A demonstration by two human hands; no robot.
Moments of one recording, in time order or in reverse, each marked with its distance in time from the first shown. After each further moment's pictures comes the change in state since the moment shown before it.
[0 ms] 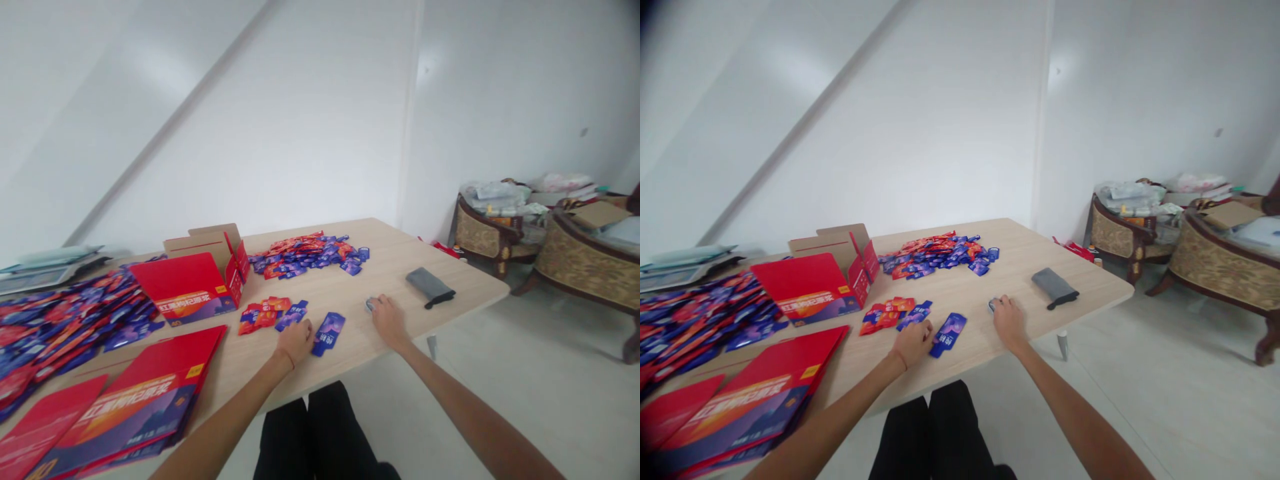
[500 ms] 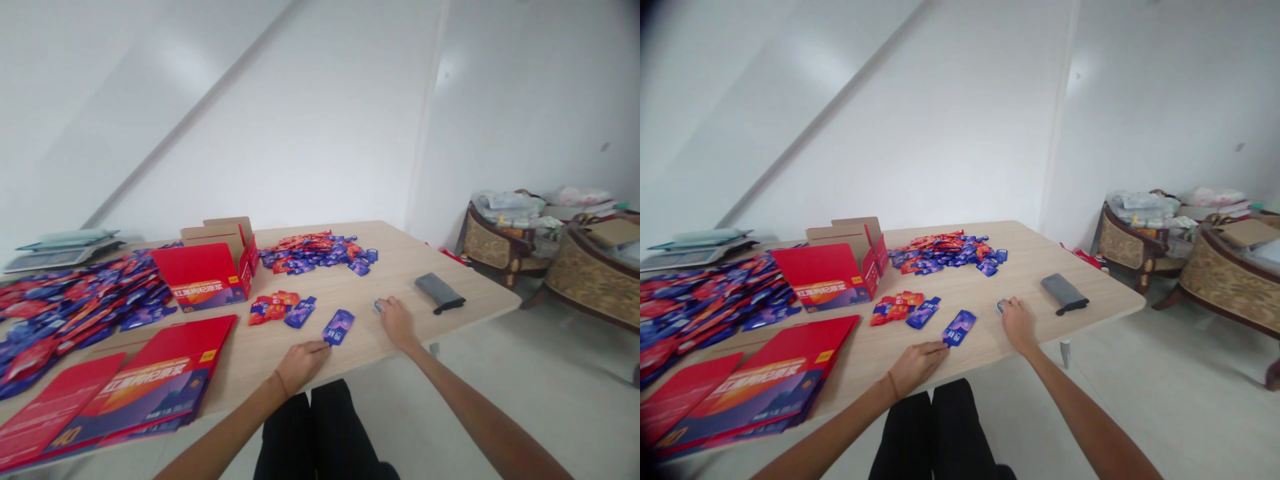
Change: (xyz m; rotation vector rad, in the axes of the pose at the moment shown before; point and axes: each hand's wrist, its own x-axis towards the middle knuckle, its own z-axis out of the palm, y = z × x) left_hand -0.050 -0.035 0.045 -0.043 0.196 0.621; right_hand 0.001 0.005 0.005 0.035 -0.009 -0.028
